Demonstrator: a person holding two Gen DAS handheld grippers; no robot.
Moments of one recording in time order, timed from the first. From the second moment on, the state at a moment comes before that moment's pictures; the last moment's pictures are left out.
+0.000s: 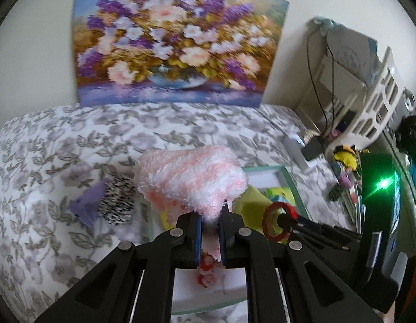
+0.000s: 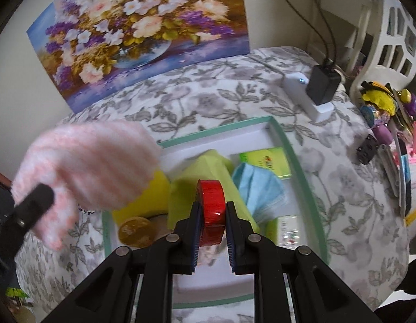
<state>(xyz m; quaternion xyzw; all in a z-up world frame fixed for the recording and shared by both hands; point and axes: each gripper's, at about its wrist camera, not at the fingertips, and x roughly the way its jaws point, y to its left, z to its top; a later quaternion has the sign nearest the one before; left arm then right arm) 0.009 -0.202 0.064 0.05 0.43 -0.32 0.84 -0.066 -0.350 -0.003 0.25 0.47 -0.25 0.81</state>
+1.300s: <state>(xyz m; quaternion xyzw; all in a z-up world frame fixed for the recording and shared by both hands) 0.014 -0.248 -0.042 0.13 0.55 -0.29 0.77 -0.067 -0.364 -0.055 0.26 0.52 -0.24 0.78</state>
